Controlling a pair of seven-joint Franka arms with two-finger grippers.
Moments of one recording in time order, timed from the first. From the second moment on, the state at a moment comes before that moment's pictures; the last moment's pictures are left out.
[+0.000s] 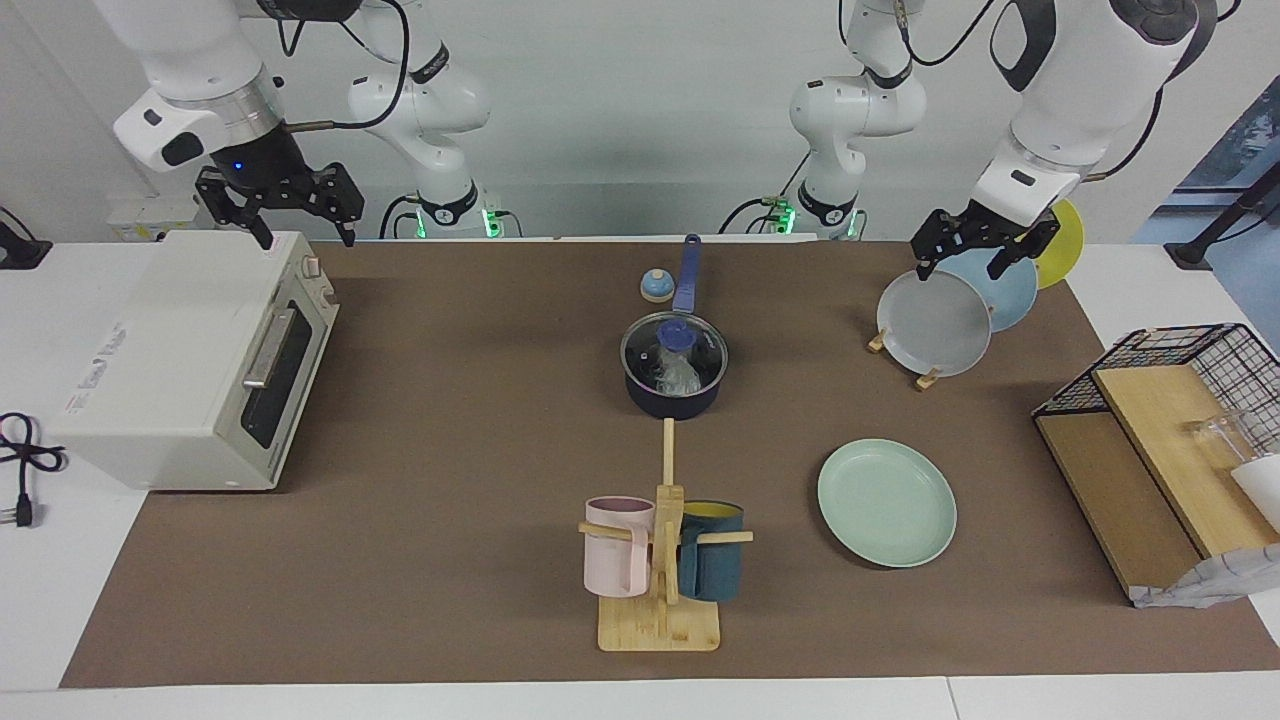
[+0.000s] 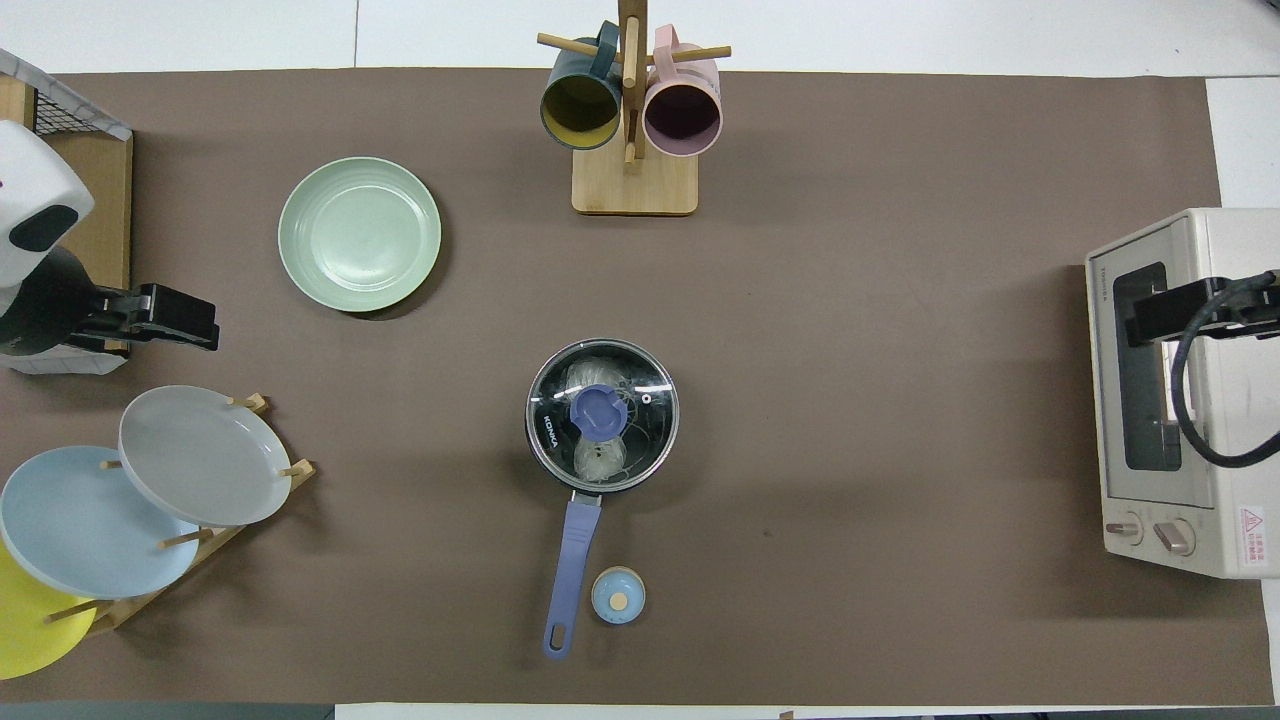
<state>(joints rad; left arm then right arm) -0.04 -0.04 -0.10 -1.66 -0.01 1.56 -0.06 0.06 -0.04 -0.05 -1.54 -0.02 1.45 -0.02</state>
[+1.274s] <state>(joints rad) -0.04 -0.04 -0.10 -1.66 -0.01 1.56 -0.06 0.48 0.09 -0.02 -1.52 0.05 1.59 0.48</state>
